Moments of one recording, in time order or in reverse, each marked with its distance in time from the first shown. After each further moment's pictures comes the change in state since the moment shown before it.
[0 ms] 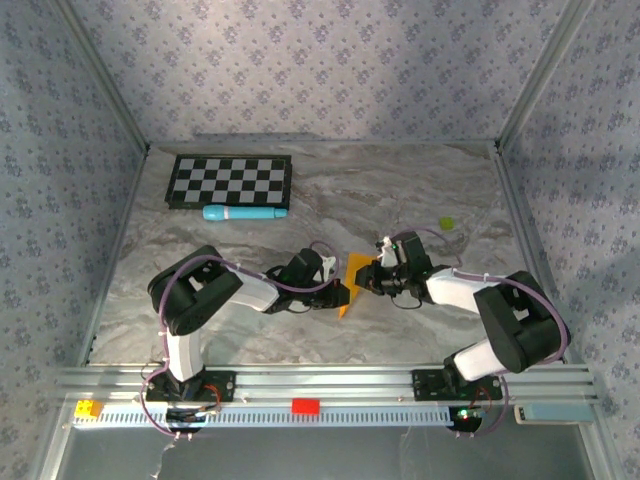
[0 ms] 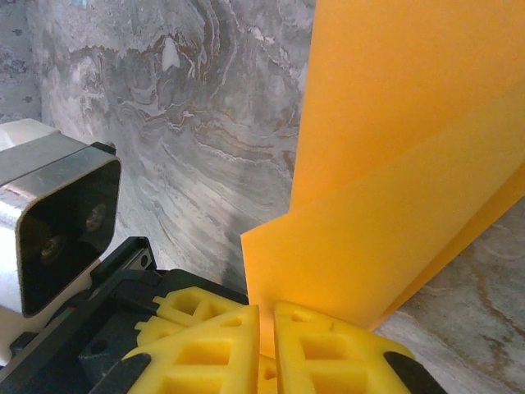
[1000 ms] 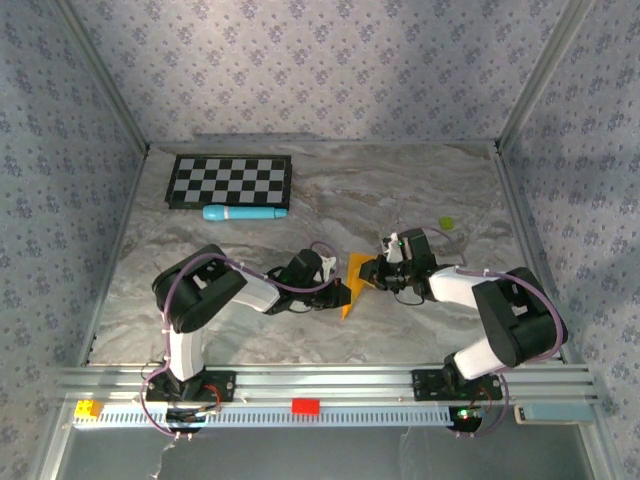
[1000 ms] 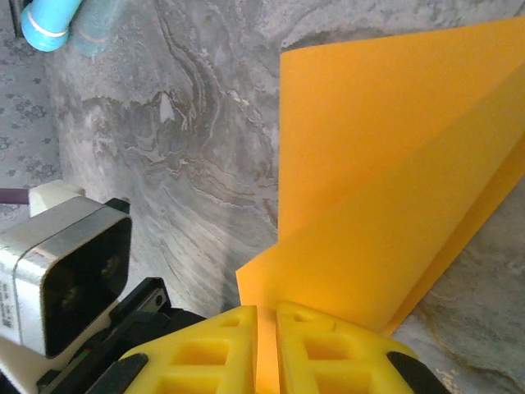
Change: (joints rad) left arm 0.004 0.029 -0.006 0.076 0.033 -0.061; right arm -0.057 0.027 -0.005 0.067 -0.017 0.050
